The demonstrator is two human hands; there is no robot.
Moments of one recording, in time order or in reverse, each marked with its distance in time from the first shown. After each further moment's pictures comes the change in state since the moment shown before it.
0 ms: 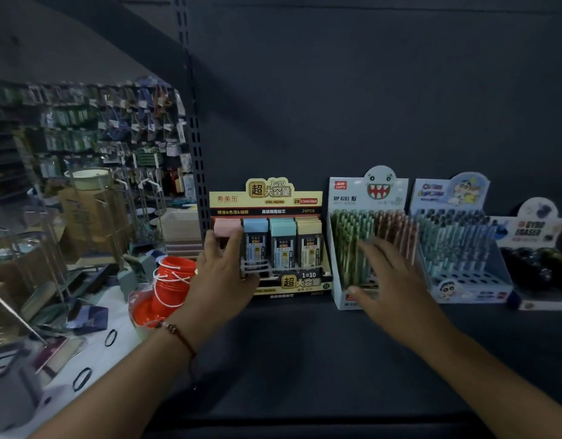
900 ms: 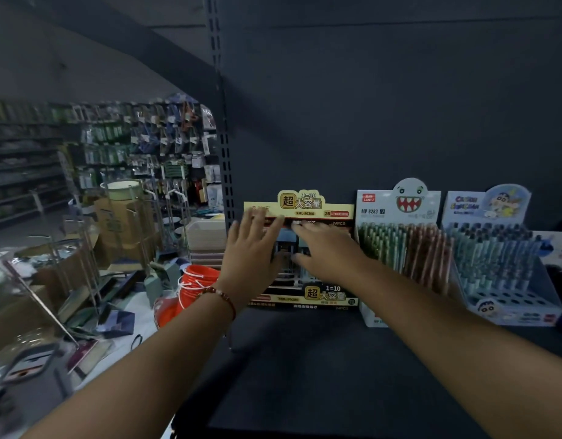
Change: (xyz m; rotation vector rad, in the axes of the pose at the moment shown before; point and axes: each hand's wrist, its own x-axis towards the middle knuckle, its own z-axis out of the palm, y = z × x) left_hand 0.058 -0.007 0.000 0.429 0.233 0.320; right_hand 0.116 -0.098 0.033 -0.226 -0.127 -0.282
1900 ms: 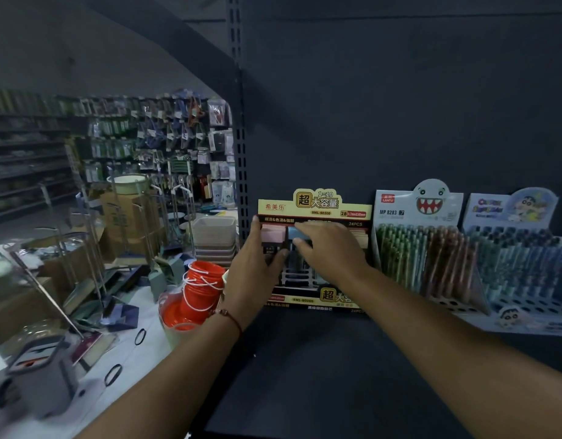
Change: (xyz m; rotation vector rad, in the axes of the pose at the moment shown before) left_hand -0.024 -0.009 0.013 -0.659 0.093 -0.363; right_hand 0.017 -0.018 0.020 0.114 0.262 -0.007
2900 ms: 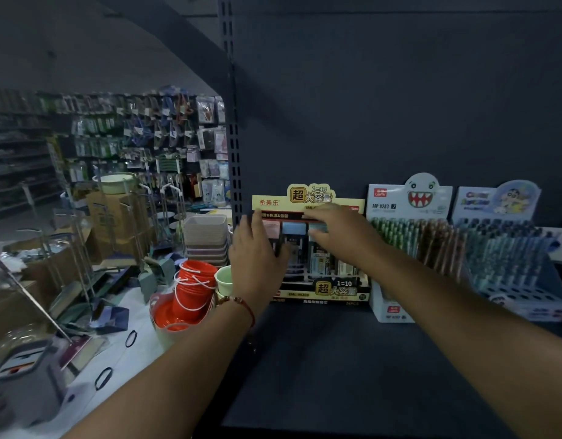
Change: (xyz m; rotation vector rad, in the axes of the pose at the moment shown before) left_hand 0.010 0.011 0.017 0.220 0.107 0.037; right_hand 0.004 0.025 -0.028 0.053 -0.108 0.020
